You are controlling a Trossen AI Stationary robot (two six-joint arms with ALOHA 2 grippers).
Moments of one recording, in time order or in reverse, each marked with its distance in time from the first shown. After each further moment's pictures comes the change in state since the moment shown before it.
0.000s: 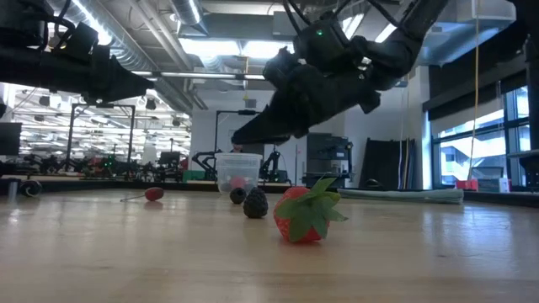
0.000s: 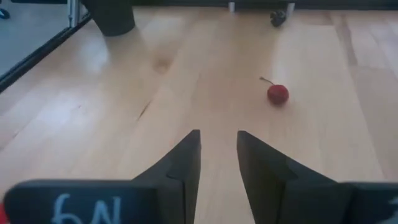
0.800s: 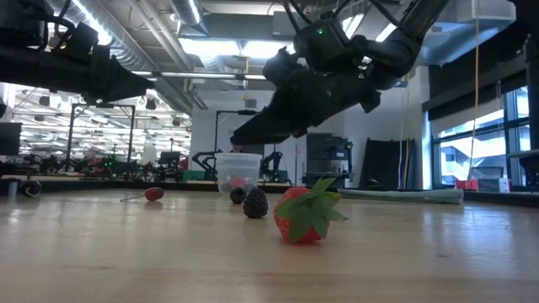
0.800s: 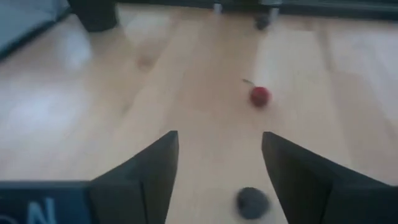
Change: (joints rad) left arm 0.000 0.000 0.000 0.000 -0.001 0.000; right arm 0.004 -0.002 0.000 0.001 0.064 -0.049
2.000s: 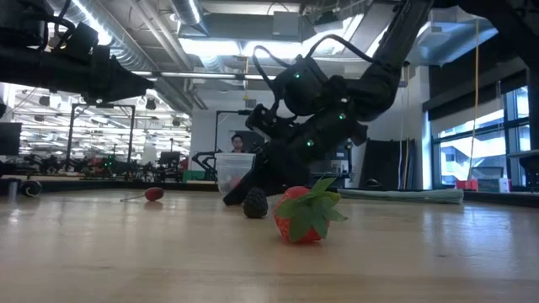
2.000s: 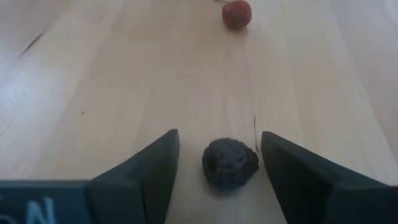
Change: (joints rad) left arm 0.000 0.000 0.000 0.000 -0.001 0.001; right arm -0.001 0.220 0.082 -0.013 0.131 -0.013
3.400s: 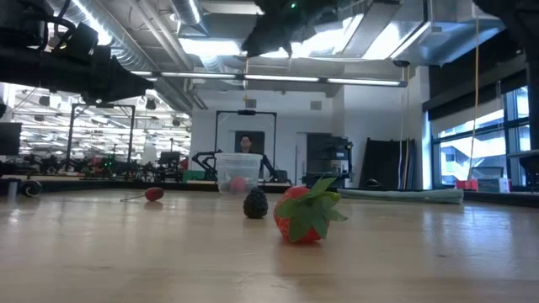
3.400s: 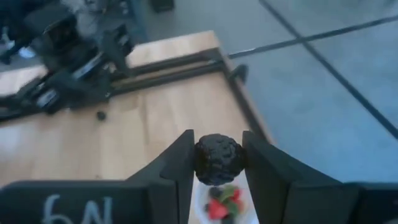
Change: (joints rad) left arm 0.000 0.000 0.000 0.001 -0.017 0.000; right arm -0.318 -0.175 1.018 -1.123 0.020 0.113
